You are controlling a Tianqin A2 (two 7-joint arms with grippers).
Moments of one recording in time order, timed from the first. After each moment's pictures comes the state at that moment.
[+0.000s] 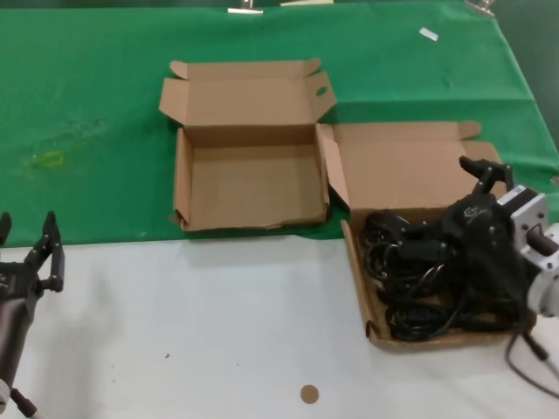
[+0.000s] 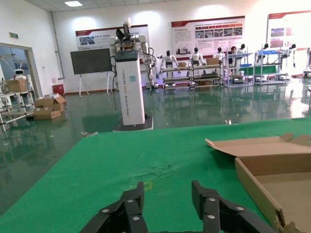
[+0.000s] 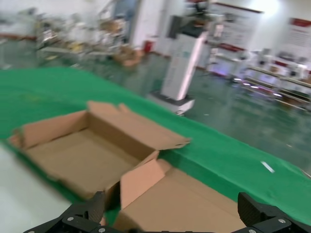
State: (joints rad) left arm 0.00 -0.30 1.60 -1.60 -1.80 0.00 0.00; right arm 0.22 0.89 -2.12 1.67 2.20 0.14 -0.08
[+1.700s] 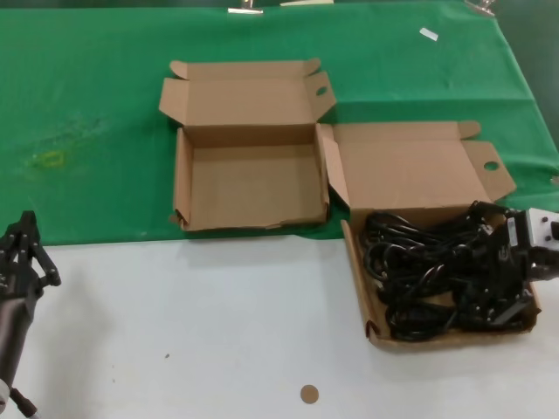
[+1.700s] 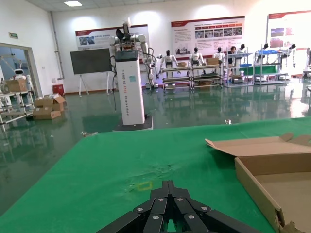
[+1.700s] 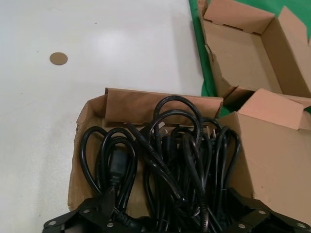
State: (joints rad) left arm 0.00 -0.30 1.60 -1.60 -1.80 0.00 0.00; right arm 0.71 0.93 -2.10 1.27 1.53 -1.07 -0.09
